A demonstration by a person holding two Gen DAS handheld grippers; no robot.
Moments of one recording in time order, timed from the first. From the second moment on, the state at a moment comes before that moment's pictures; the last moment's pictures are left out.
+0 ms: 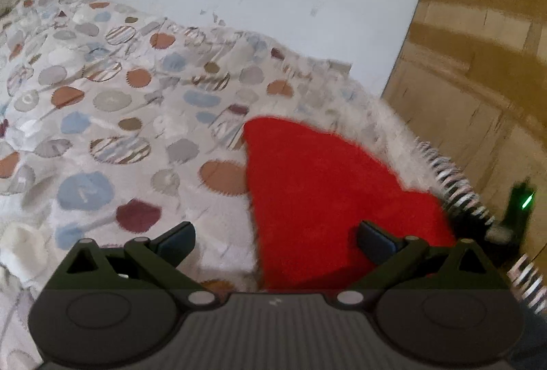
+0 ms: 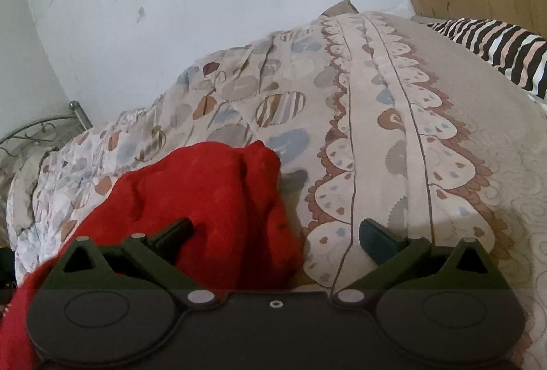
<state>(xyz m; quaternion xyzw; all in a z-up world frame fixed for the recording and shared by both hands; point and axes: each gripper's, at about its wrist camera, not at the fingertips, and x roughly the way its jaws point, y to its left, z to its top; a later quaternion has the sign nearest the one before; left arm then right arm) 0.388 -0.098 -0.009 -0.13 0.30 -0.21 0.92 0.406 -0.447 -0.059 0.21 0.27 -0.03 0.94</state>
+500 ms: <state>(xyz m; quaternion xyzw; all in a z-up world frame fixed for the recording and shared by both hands) 0.410 -0.133 -0.044 -0.15 0.41 -0.28 0.86 0.398 -0.447 -0.061 0.22 0.26 -0.03 0.94</state>
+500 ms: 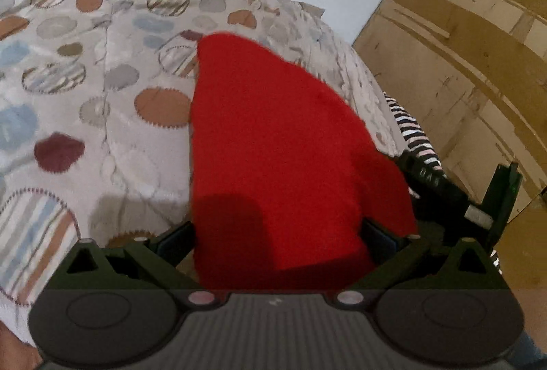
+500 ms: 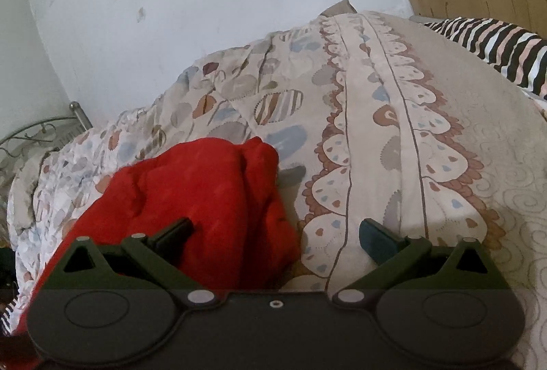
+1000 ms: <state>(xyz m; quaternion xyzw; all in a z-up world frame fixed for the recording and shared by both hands) 0.400 -0.147 -0.044 -0.10 0.39 -0.27 0.87 0.401 -0.463 -0.041 0.30 0.25 0.02 0.92</state>
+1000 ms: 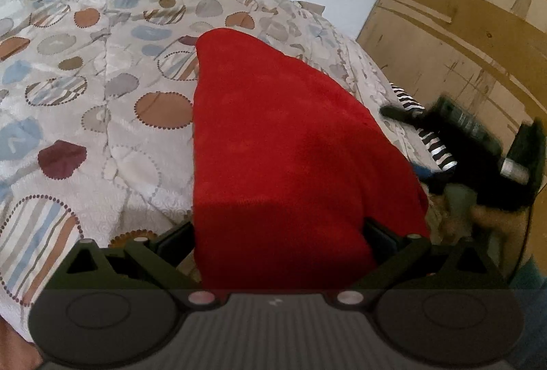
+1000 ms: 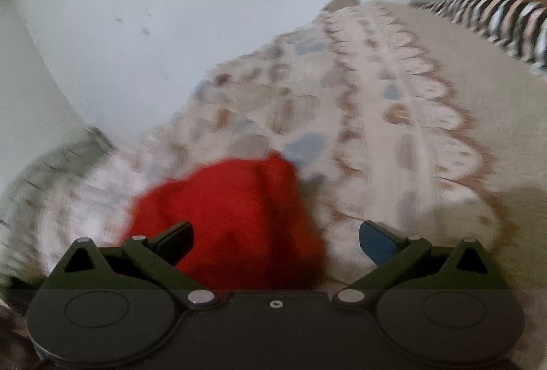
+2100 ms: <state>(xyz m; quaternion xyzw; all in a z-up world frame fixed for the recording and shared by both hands) 0.394 -0.151 -0.050 -0.11 0.39 -0.27 0.87 0.447 -0.464 -0.079 0.26 0.27 0.06 0.92</state>
